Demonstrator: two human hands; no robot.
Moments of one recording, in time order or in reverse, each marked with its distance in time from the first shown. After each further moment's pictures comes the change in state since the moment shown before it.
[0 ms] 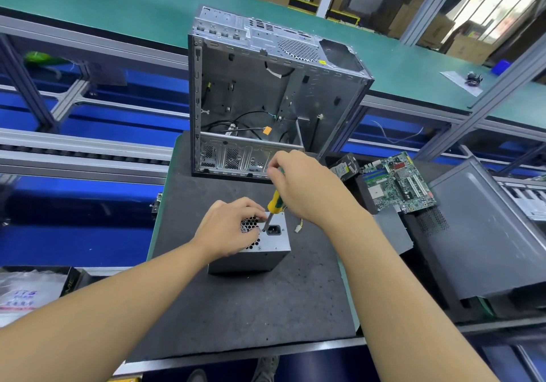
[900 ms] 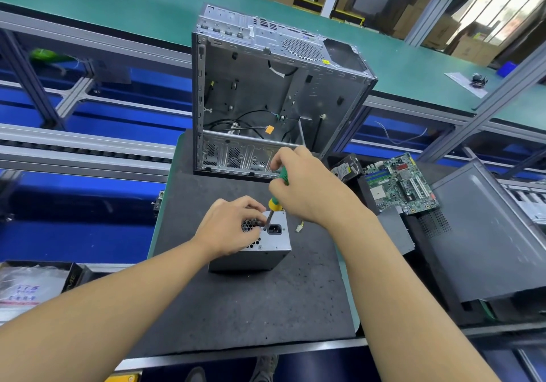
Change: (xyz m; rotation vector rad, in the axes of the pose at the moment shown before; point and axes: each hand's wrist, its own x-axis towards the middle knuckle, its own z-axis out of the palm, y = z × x) left_hand 0.000 -0.001 0.002 0.025 0.021 0.016; right_hand -0.002 0.002 -0.001 0.092 -0.037 0.017
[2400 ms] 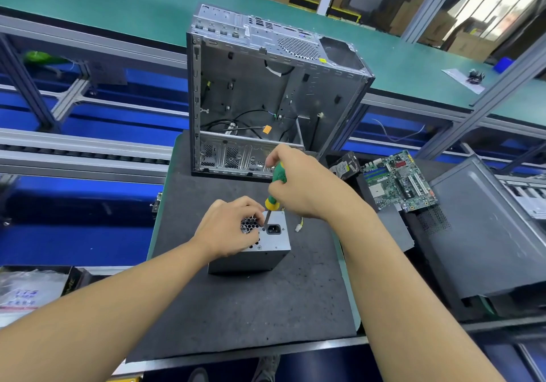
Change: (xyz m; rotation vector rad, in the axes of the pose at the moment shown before) left_hand 0.002 0.002 -0.004 -0.045 -0.016 0.014; right_hand 0.006 -0.002 -0.007 0.112 -0.125 0.019
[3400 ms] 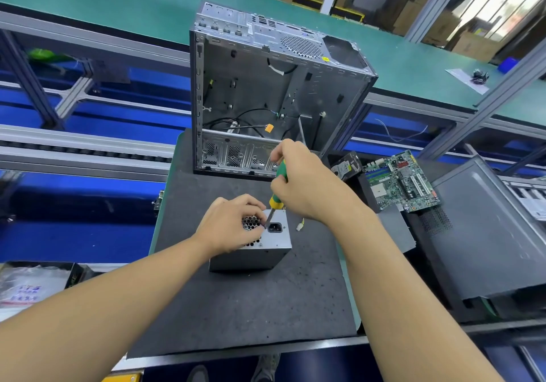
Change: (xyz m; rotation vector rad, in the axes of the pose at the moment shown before) left_hand -0.001 0.000 0.001 0.004 -0.024 -0.049; right_hand -0.004 -0.002 0.004 0.020 0.099 -0.049
